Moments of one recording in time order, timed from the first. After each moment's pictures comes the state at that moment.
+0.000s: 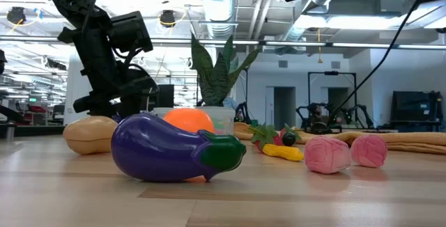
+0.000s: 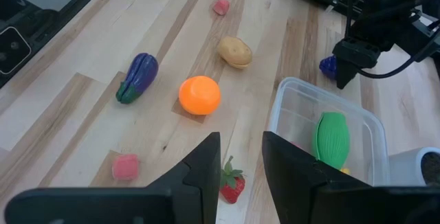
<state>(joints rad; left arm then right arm) 0.24 1.37 0.53 -0.28 -0.17 -0.81 0.44 1.41 1.02 -0.34 0.26 -0.17</state>
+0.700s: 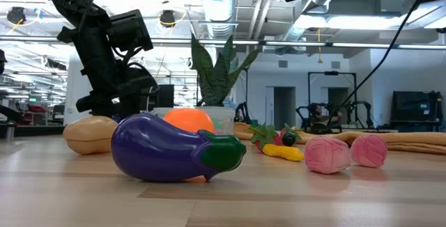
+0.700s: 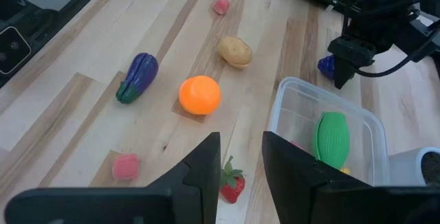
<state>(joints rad) 0.22 1.37 0.53 -0.27 -0.17 -0.75 0.44 1.41 1.02 -0.34 0.26 -0.17</state>
